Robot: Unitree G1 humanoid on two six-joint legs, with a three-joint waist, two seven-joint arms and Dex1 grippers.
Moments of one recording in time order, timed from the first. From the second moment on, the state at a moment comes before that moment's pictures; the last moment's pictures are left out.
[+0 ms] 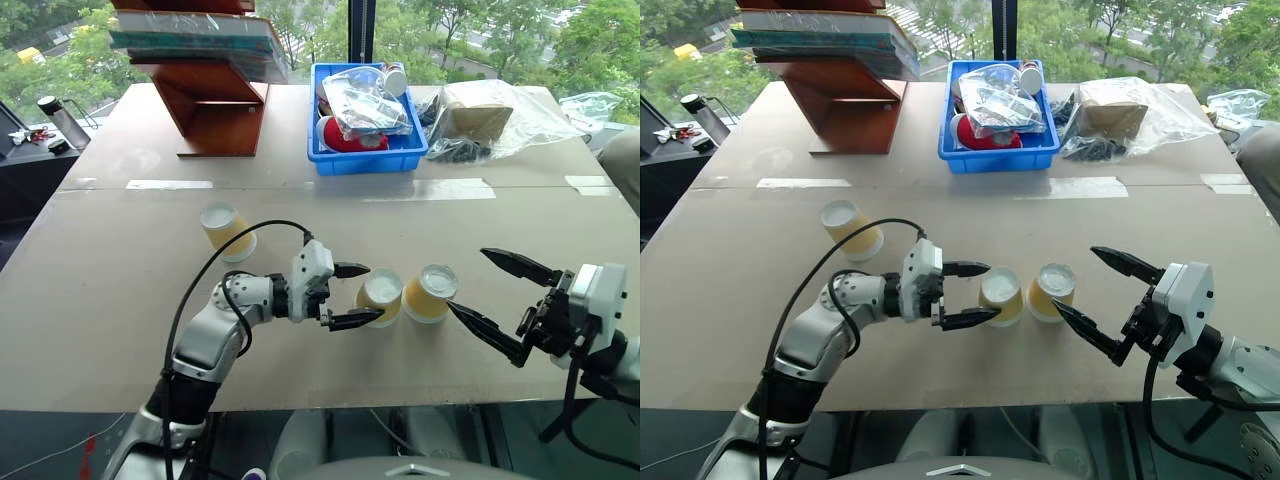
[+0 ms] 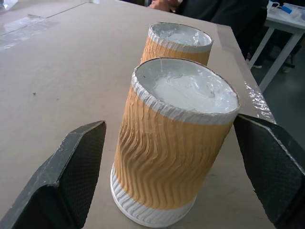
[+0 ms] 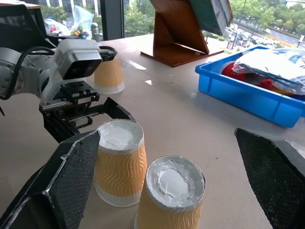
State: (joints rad) left arm -0.23 0.52 -0.16 -0.25 -0.44 0.38 -1.07; right arm 0.32 -0.66 -0.29 -0.81 0.70 0.32 0.69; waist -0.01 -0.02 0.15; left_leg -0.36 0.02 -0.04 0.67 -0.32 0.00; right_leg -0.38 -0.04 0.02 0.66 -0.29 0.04
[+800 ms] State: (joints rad) left arm 0.17 0.37 0.40 -0.42 -0.40 0.34 -0.40; right arm 0.08 -0.67 -0.16 -0.65 0.71 0.32 0.84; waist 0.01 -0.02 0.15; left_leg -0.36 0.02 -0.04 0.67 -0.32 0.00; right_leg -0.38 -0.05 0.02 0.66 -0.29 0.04
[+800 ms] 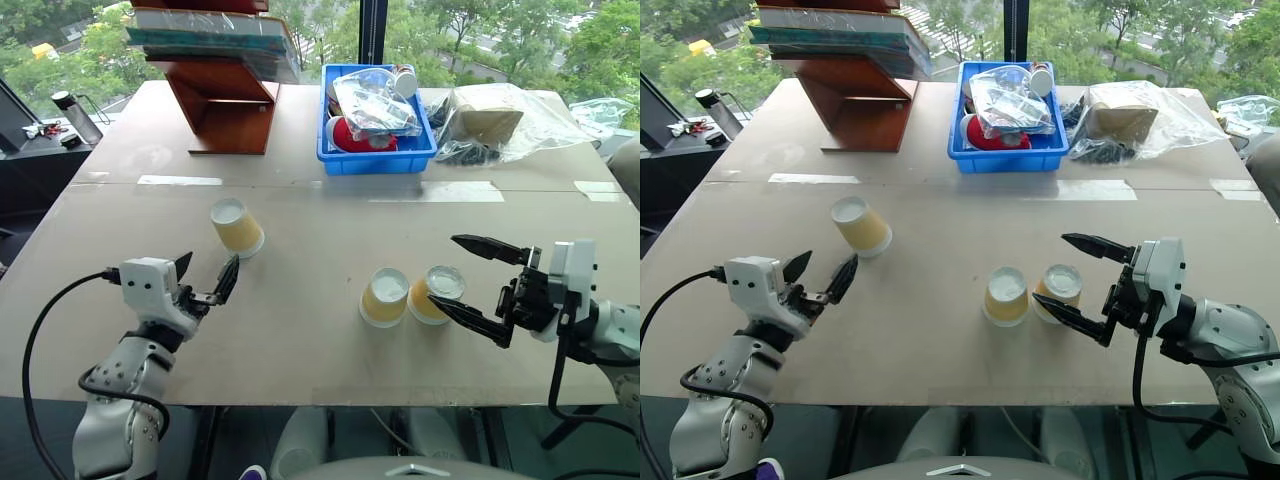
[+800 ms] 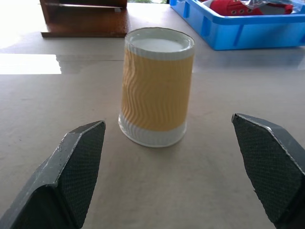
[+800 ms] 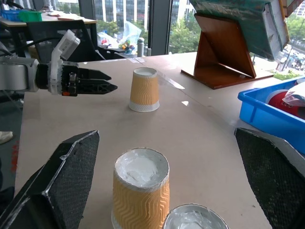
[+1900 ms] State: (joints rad) left arm -0.13 0.49 0.30 -0.20 -0.33 0.47 -0.39; right arm 0.18 -0.66 -0.17 -0.72 0.71 0.30 0.84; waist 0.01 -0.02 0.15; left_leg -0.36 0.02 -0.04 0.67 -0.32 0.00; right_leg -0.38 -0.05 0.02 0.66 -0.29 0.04
